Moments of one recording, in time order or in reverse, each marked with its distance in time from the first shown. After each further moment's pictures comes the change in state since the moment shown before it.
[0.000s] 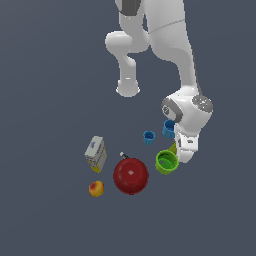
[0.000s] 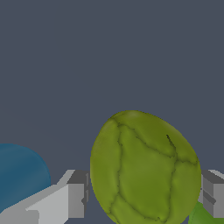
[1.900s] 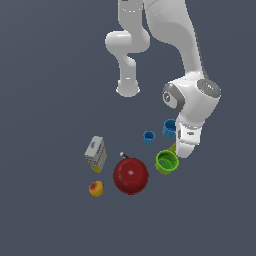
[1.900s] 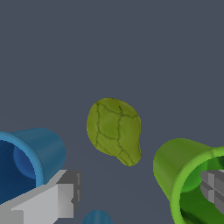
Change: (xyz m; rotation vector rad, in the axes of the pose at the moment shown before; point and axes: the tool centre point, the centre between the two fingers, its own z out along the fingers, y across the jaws) arm -0.018 0.013 -0.065 -0.005 -0.011 0.108
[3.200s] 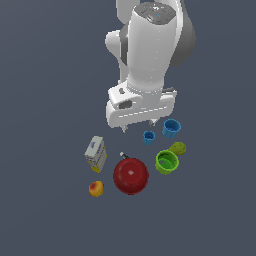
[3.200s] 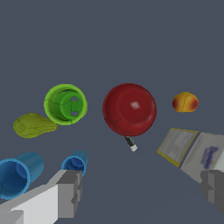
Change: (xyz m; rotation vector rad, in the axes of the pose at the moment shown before) arm -0.176 0.086 -0.164 -0.038 0.007 1.032
